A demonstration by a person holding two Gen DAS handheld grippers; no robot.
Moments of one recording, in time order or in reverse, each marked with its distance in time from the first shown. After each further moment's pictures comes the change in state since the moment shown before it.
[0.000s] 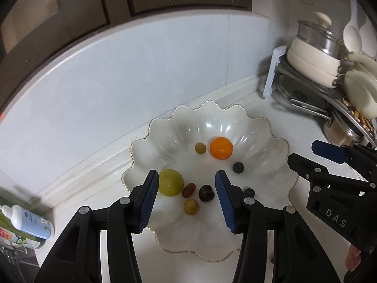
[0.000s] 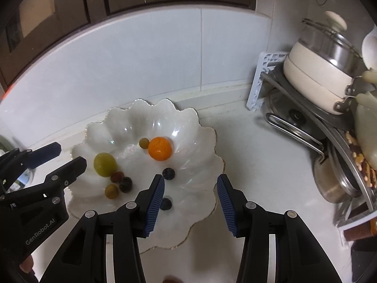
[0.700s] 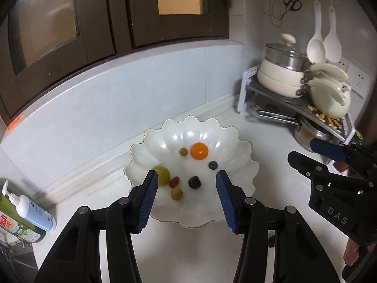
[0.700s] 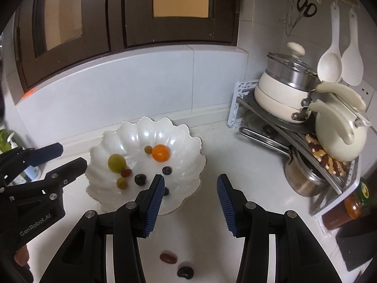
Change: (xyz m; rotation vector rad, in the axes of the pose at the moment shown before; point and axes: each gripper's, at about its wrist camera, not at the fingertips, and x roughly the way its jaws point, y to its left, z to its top) left arm -0.084 -0.013 -0.036 0.012 -0.139 -0.072; right arm -0.092 0.003 -0.044 -0.012 -0.173 -0.061
